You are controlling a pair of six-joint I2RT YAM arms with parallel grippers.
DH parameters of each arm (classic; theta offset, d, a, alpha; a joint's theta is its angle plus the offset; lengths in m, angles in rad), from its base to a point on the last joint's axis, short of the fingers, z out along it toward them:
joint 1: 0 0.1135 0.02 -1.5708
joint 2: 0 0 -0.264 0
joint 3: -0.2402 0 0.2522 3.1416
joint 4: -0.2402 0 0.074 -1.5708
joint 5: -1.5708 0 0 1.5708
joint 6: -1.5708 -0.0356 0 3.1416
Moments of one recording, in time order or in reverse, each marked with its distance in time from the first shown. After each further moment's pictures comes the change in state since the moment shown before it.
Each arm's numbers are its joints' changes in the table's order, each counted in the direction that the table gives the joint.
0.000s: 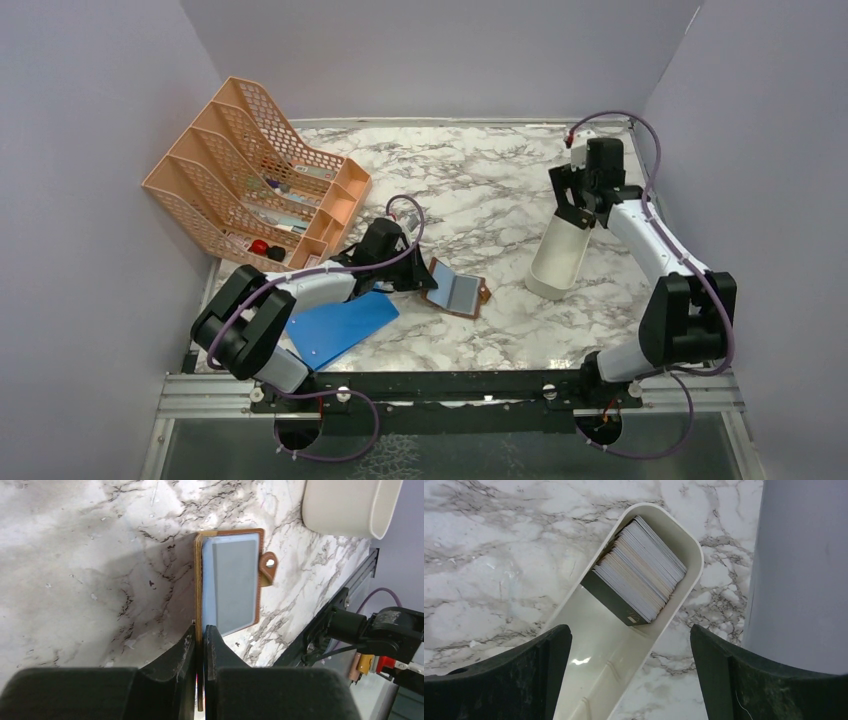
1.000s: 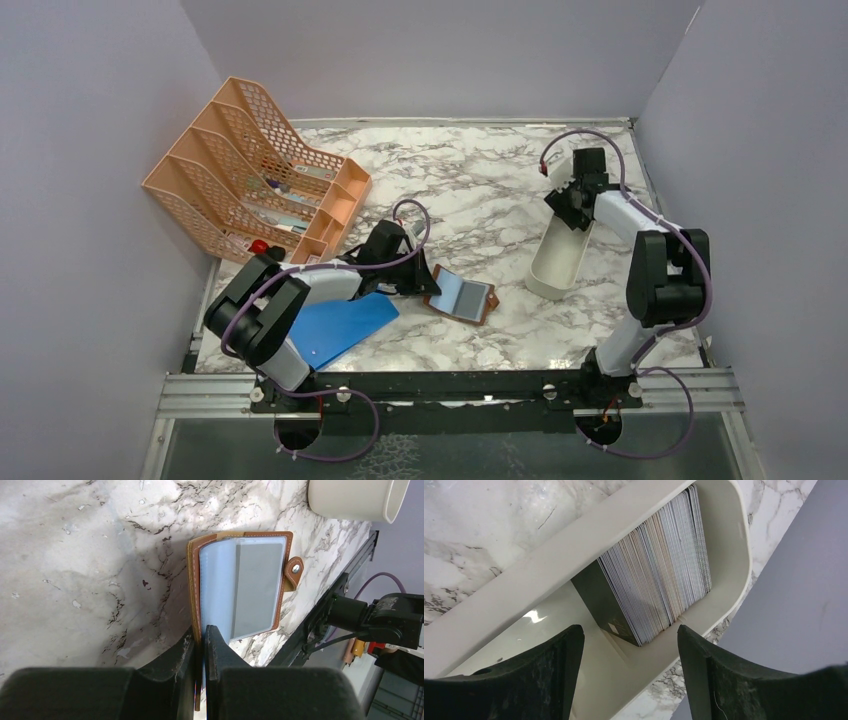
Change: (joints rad) left arm 0.000 0.093 0.000 0.054 -0.072 -0.004; right arm -0.033 0.239 -0.016 0.003 -0.004 0.460
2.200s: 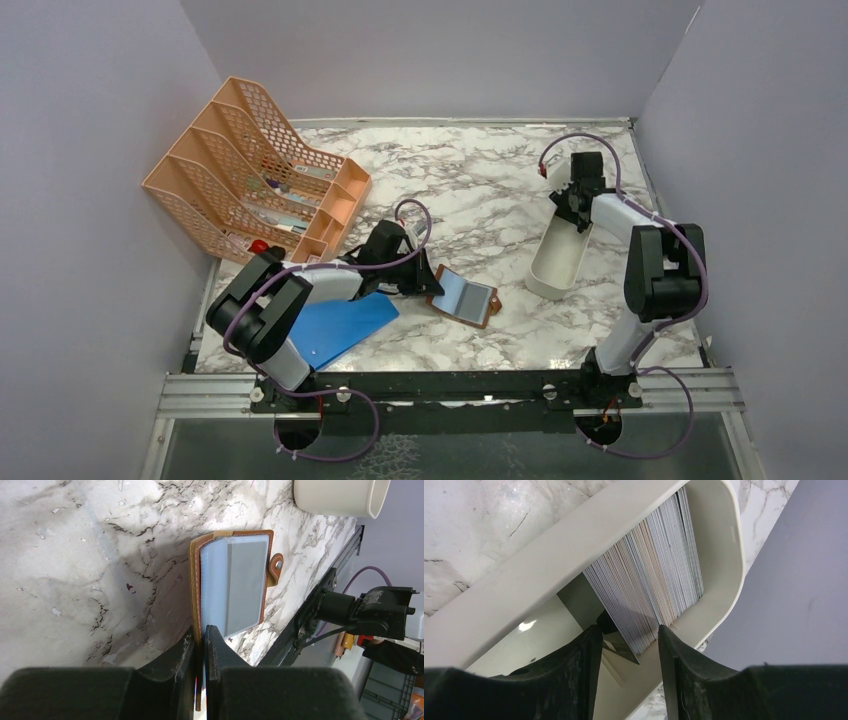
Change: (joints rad) left arm 0.000 0.014 0.003 0.048 -0.045 0.021; right arm -0.002 0.043 0.038 0.117 -0.069 0.044
